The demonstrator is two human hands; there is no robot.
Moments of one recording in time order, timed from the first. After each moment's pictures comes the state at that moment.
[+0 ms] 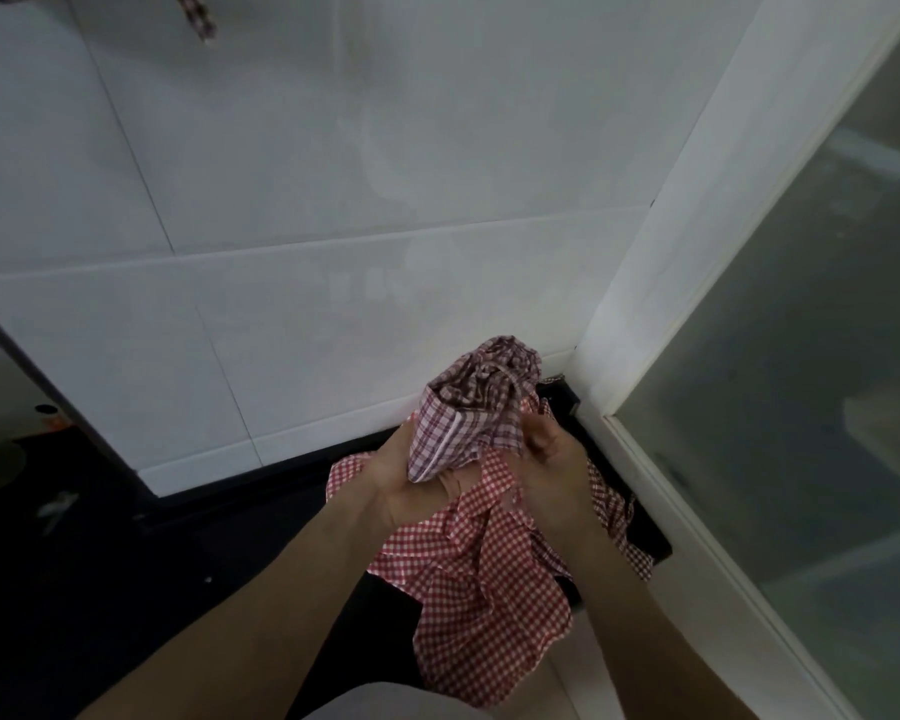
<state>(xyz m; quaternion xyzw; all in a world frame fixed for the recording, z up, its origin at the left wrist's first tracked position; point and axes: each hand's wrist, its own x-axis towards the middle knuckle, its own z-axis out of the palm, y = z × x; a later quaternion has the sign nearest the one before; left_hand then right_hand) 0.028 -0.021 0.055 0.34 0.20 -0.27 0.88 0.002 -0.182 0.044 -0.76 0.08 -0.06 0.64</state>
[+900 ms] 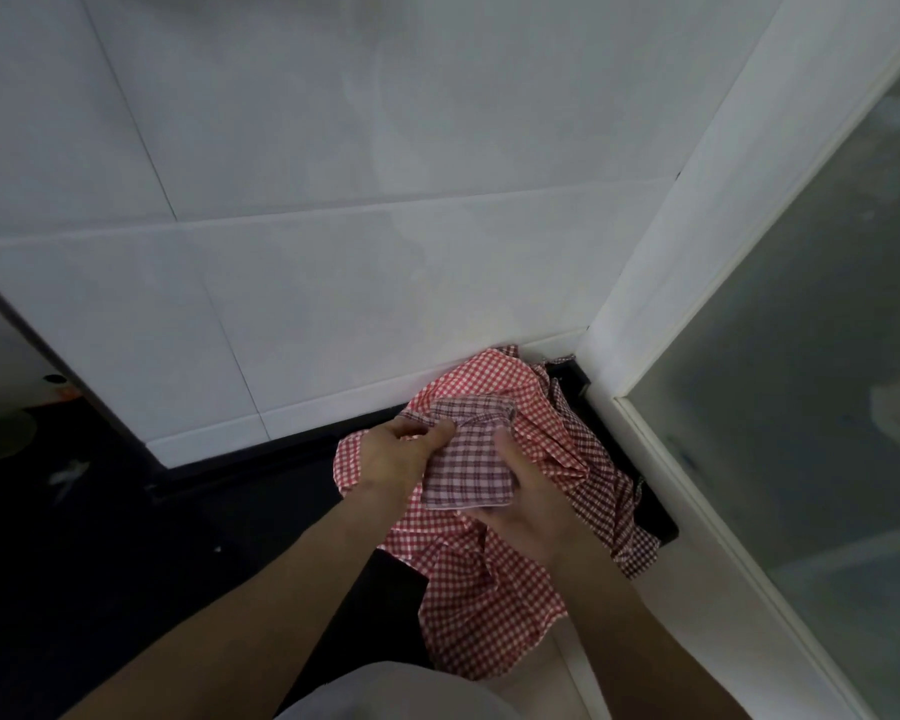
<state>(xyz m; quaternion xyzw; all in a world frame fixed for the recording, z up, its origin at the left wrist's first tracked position) 0.028 -0.013 0.014 0.65 0.23 -0.13 0.71 -0.009 -0.170 0.004 -0.58 0.14 0.26 0.76</state>
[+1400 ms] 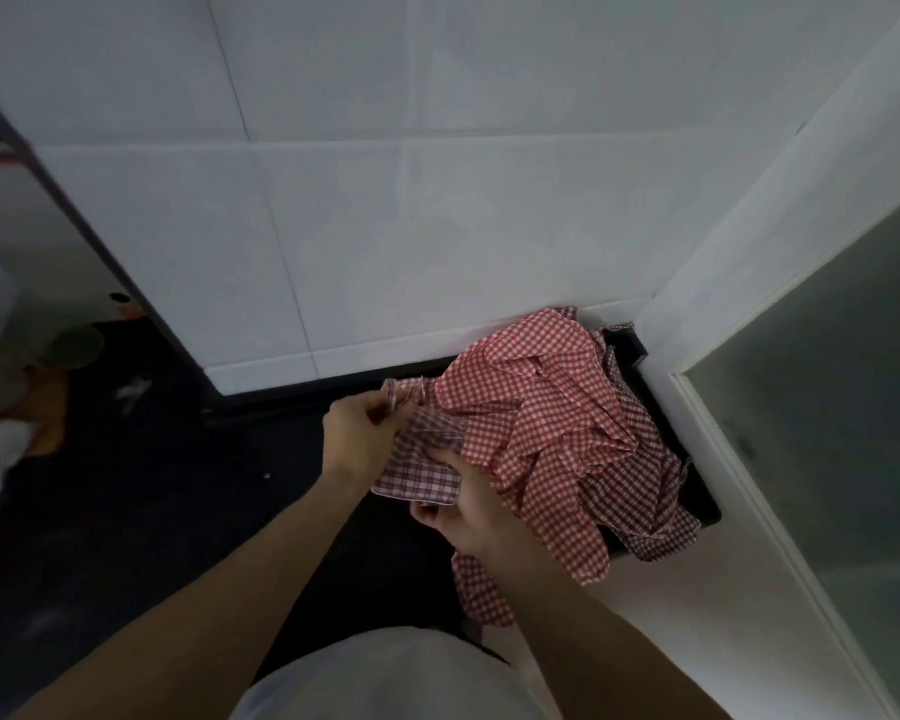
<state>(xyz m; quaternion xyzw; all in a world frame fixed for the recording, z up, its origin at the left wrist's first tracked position) 0.003 0.070 -0.032 0.83 0.17 0.01 0.54 -0.014 -0.074 -0.082 -0.42 0.31 0.33 0.79</state>
